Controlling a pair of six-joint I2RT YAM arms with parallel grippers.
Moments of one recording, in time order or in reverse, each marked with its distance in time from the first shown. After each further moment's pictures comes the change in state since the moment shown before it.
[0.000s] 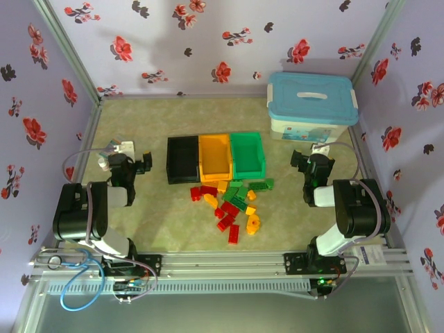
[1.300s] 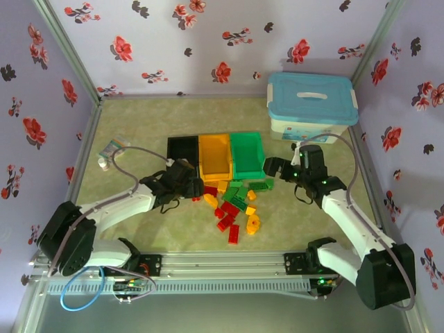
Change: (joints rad) left arm -0.761 -0.225 0.309 -1.167 -0.082 -0.731; right arm 0.248 -0.530 0.276 -1.137 -0.458 0.362
